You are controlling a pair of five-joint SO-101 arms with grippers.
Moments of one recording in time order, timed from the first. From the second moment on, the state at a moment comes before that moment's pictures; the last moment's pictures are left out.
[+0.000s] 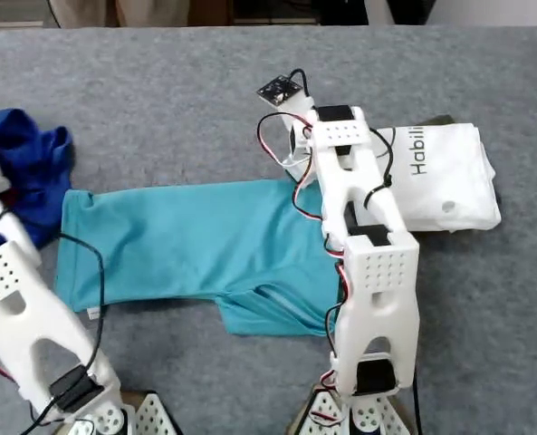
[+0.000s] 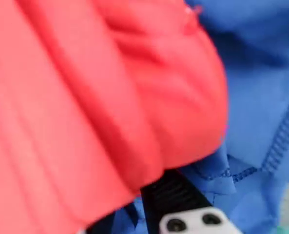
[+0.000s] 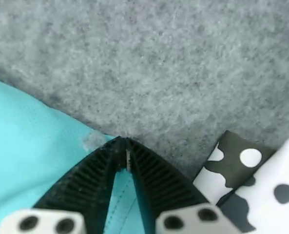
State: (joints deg) left arm -43.3 65.3 -68.2 82.7 -19.3; right arm -9.8 42.3 -22.1 68.2 23.4
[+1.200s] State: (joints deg) left arm -28.4 58.8 -84.9 100.2 -14.6; right arm -9.8 42.3 -22.1 68.2 24.5
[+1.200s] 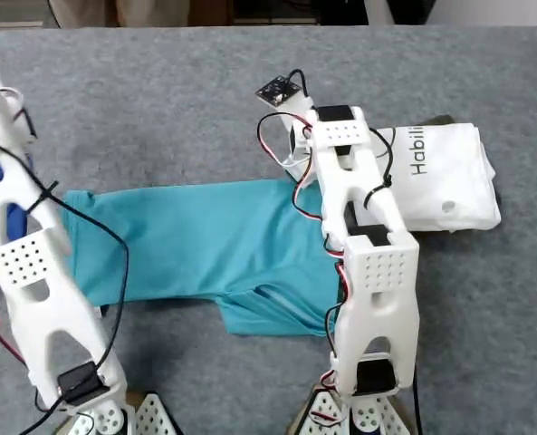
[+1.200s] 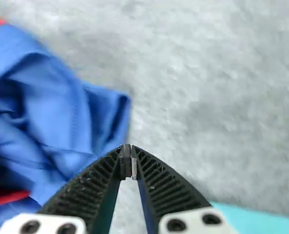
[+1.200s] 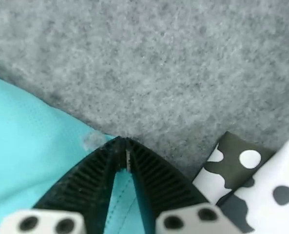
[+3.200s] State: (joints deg) left arm -25.3 44.8 -53.9 99.9 -18.3; right arm -9.8 40.5 -27.7 71.7 25.0
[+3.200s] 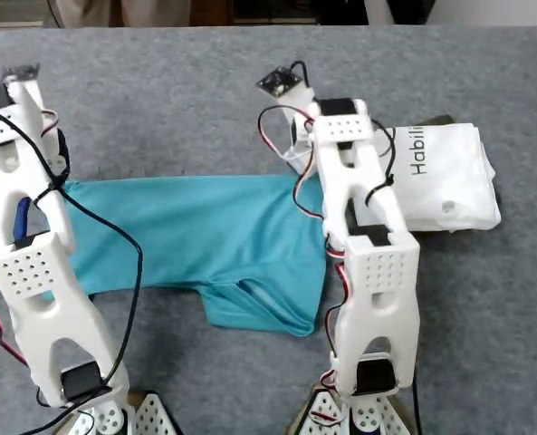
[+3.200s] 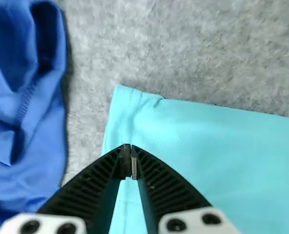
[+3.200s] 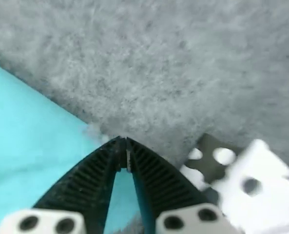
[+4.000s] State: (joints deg) left arm -48.4 15.8 -30.9 100.2 -35.8; right arm -18.7 -8.7 -3.5 100.1 40.0
